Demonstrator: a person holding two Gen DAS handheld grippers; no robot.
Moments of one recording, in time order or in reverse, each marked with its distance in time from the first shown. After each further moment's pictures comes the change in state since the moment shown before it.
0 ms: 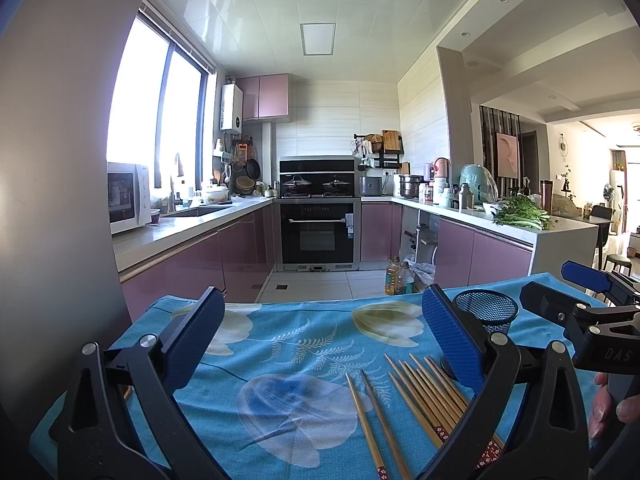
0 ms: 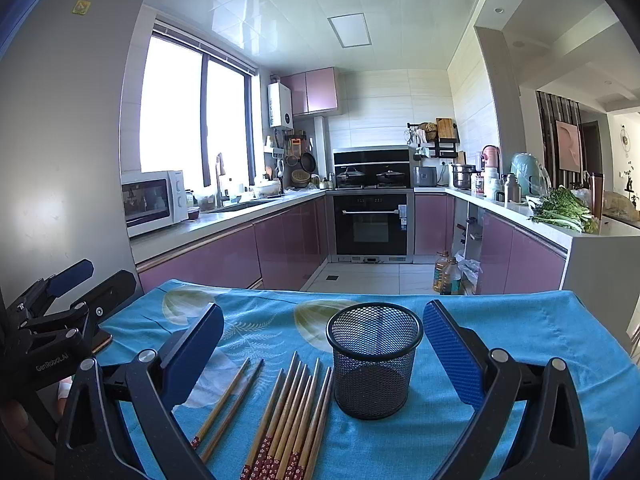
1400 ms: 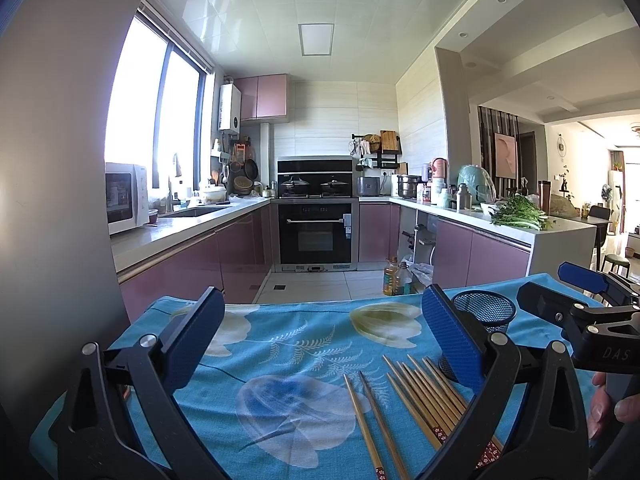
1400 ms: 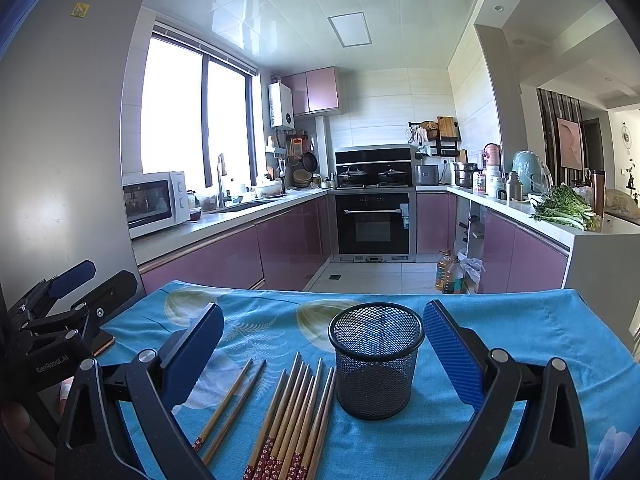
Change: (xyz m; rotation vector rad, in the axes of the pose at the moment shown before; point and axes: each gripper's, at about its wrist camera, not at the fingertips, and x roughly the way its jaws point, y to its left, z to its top) left arm -0.001 -0.001 0.001 -0.001 -0.003 -0.001; right arm -0.001 -0.001 0.001 0.012 0.002 0.011
